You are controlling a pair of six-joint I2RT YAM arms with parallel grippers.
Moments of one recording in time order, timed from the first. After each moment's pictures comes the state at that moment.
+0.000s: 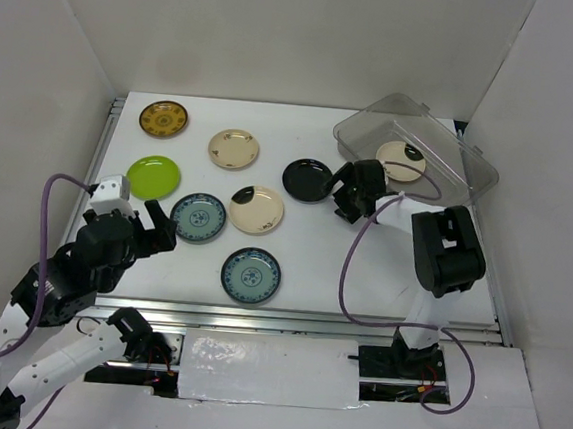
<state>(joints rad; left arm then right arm) -0.64 0.55 0.97 -0.95 -0.57 -0.61 0.28 1.79 0.97 0.05 -0.07 1.00</state>
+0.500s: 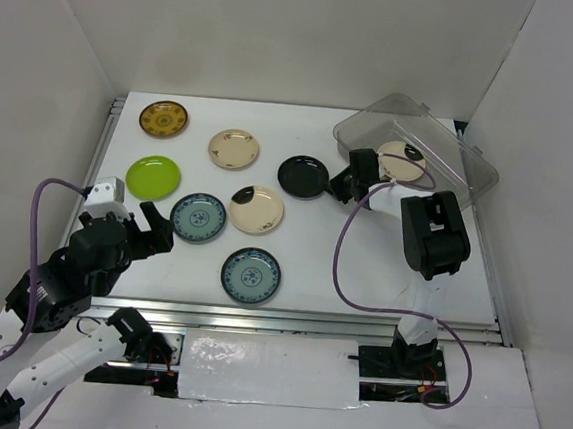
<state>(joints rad) -0.64 0.51 0.96 -0.95 -0.57 -0.61 0.27 1.99 1.18 0.06 -0.05 1.10</state>
